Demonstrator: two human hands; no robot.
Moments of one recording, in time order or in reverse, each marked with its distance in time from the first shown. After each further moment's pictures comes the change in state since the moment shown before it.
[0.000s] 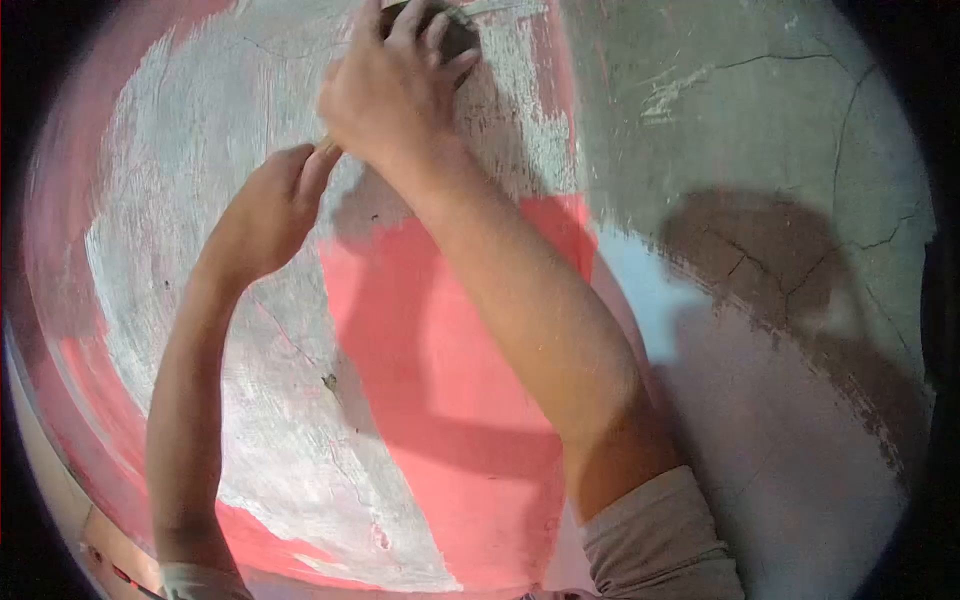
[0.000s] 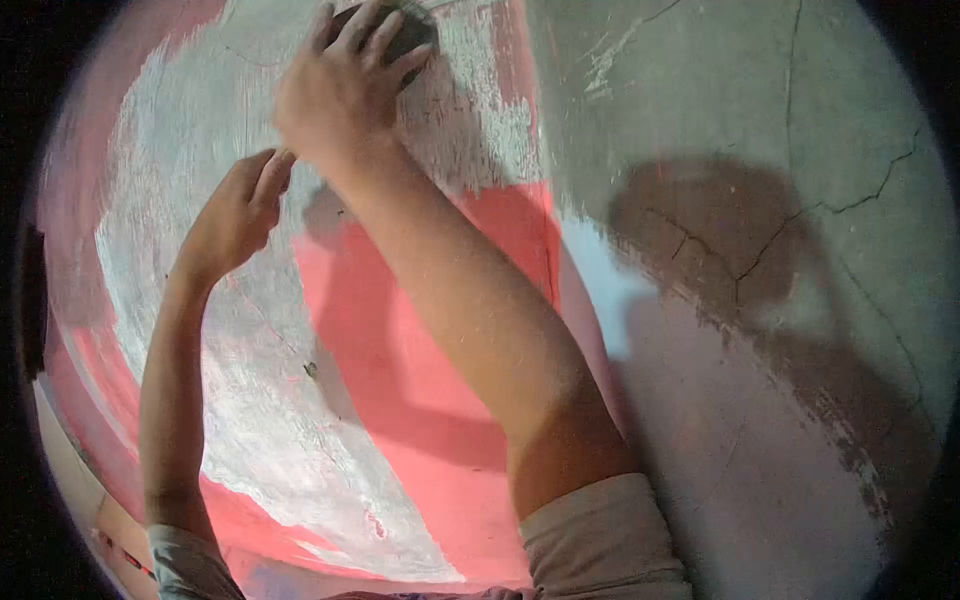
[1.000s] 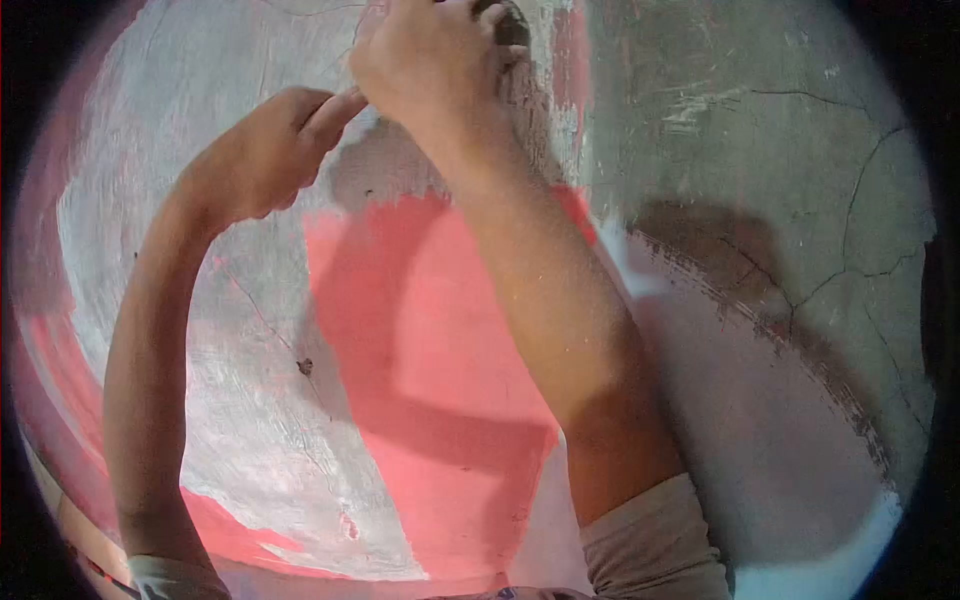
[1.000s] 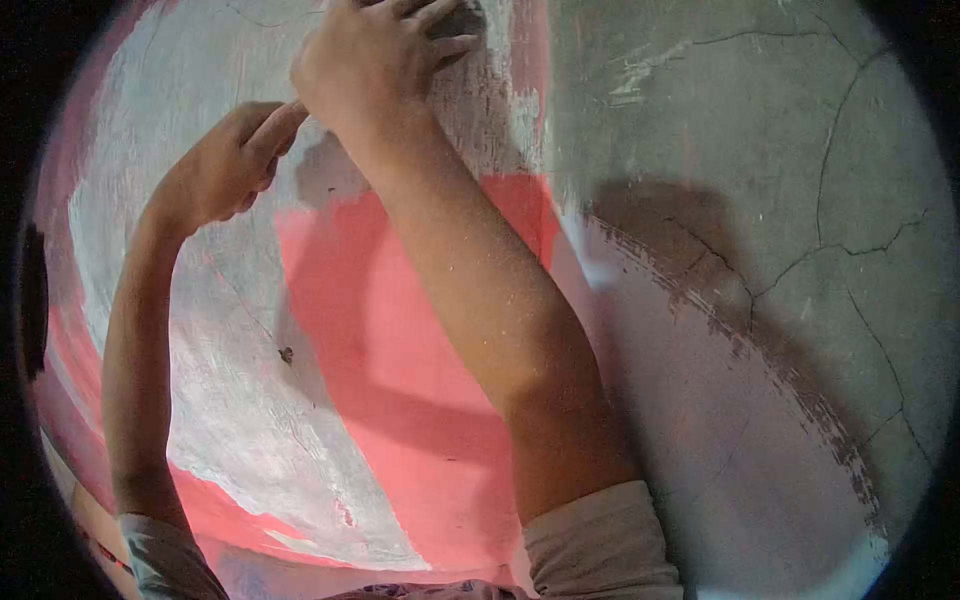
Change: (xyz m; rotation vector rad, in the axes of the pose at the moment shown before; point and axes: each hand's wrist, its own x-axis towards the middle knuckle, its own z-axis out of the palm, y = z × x) left_hand 0.011 0.001 -0.011 -0.114 -0.151 -0.076; right_hand 0.007 0.019 0.012 -0.128 0.138 0.007
